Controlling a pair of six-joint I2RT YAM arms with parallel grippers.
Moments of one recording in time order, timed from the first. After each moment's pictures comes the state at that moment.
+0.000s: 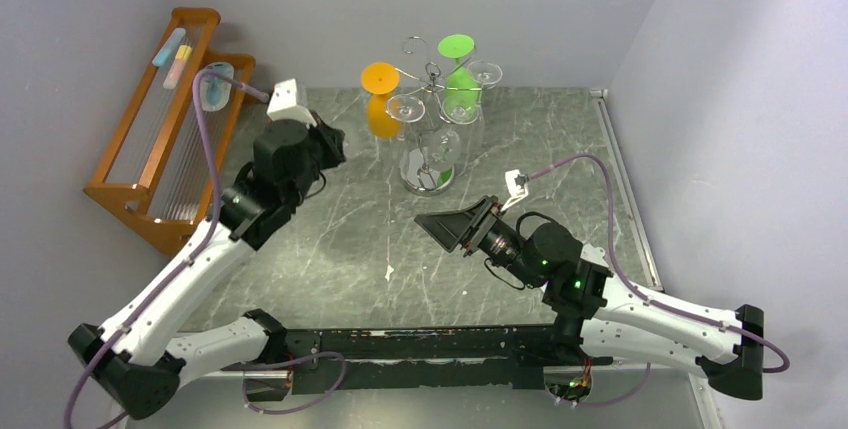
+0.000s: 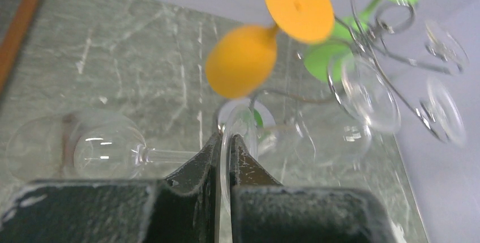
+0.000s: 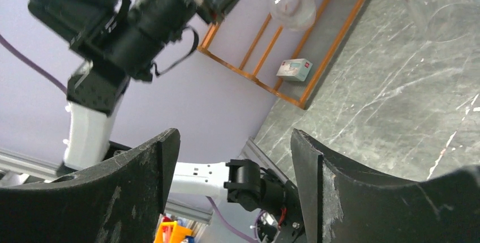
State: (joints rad) left arm -0.67 1.01 1.12 -0.35 -0.46 -0.56; right arm 1.14 0.73 0.61 0.24 0.27 0.94
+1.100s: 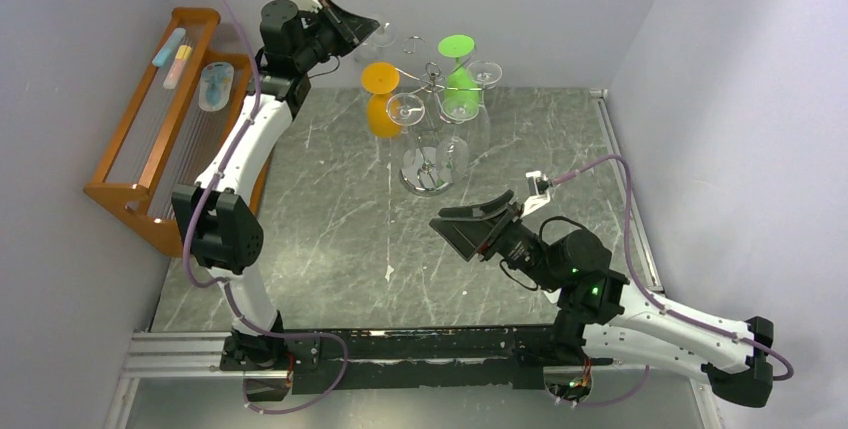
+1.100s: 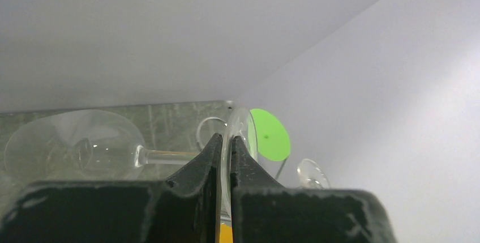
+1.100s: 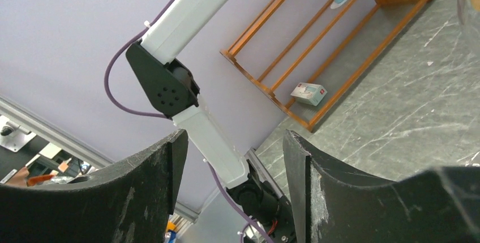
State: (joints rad) left arm -0.26 1.83 1.84 0.04 0.38 -0.80; right arm 1.14 0.63 0.59 0.30 0.19 0.75
